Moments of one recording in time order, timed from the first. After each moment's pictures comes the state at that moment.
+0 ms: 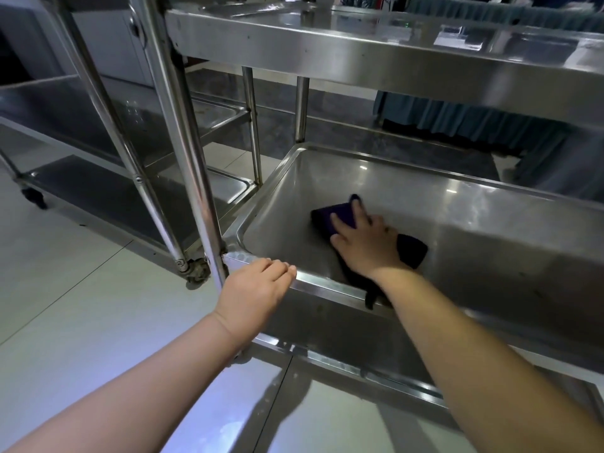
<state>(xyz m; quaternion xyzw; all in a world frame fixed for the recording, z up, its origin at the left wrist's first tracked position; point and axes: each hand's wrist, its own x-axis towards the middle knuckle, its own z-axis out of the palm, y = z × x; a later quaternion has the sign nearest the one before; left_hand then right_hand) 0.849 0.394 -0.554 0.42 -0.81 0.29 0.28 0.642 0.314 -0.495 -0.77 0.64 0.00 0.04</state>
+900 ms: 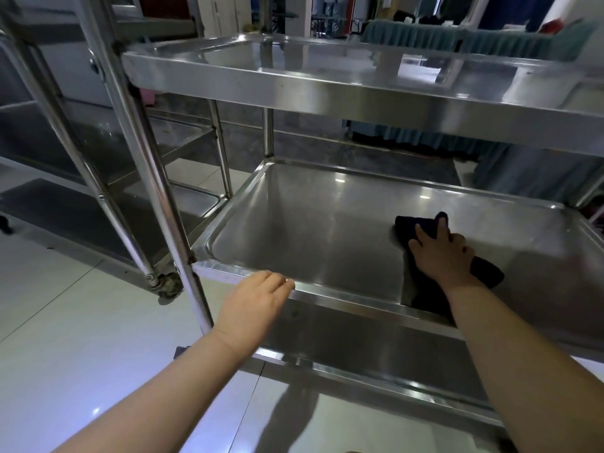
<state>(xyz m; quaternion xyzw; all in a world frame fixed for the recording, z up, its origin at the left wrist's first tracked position) 0.772 0.421 -0.540 0.43 -0.83 0.23 0.28 0.451 0.344 -0.484 -0.59 0.80 -0.04 0.05</state>
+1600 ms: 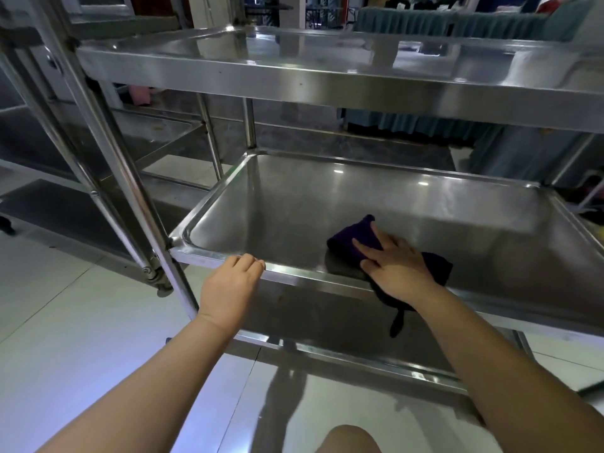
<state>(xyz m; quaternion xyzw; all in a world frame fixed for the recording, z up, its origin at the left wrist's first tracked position) 0.757 0.434 -0.535 0.56 -0.79 0.19 0.17 0.472 0.410 -0.485 -0.75 0.66 0.03 0.11</state>
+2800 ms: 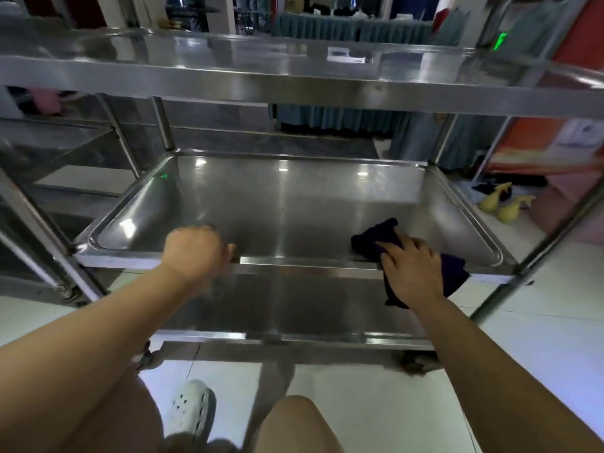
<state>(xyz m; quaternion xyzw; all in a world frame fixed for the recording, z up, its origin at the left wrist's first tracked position) 0.641 0.439 -0.470 0.59 -0.78 0.18 0.04 0.308 0.518 -0.504 -0.61 0.78 -0.11 -0.05</state>
